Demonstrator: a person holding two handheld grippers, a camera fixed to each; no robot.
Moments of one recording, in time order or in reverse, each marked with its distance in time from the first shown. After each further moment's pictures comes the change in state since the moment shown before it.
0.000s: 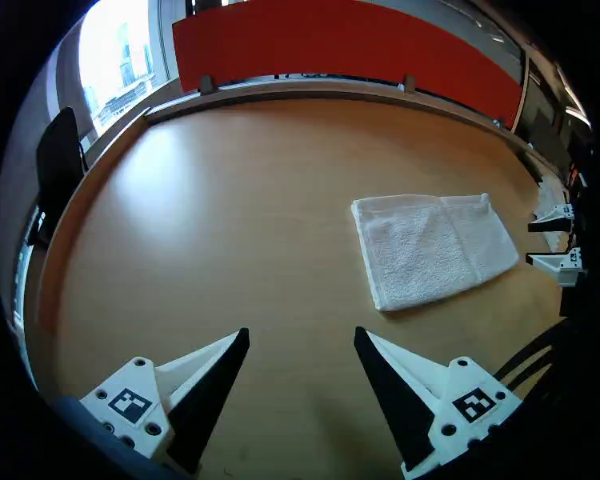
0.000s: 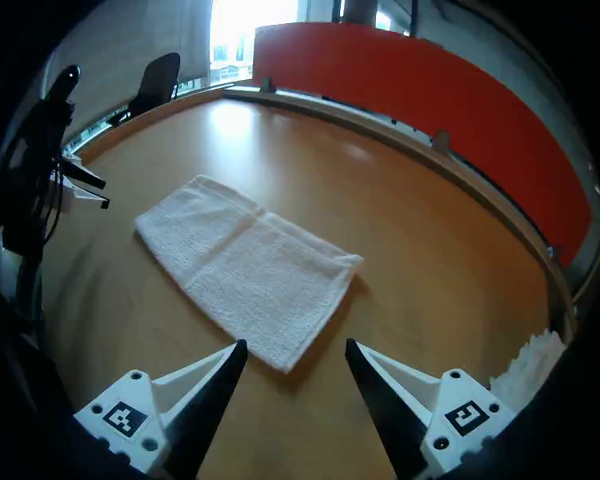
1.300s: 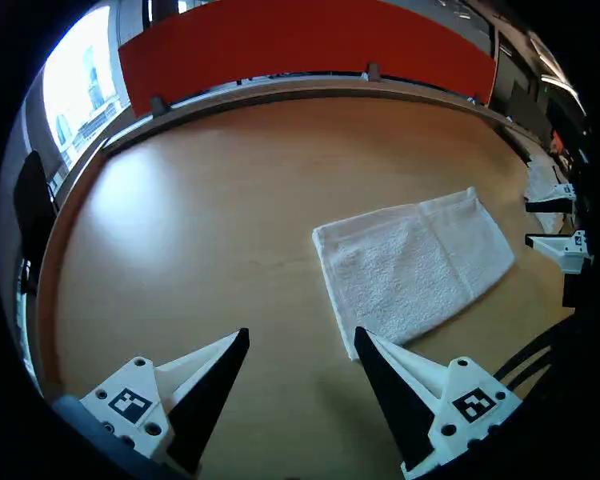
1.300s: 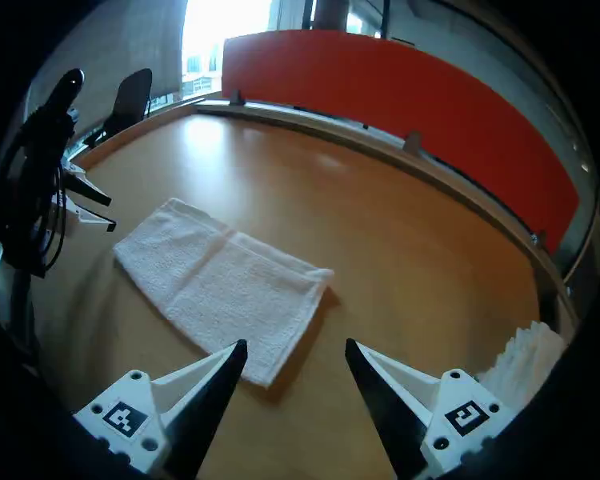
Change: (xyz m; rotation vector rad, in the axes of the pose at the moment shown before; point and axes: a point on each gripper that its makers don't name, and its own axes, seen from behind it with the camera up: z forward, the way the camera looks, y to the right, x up) left arm 0.040 0.040 0.039 -0.074 -0.008 0.136; right arm 0.016 0.012 -0.008 -0.096 0.043 0.095
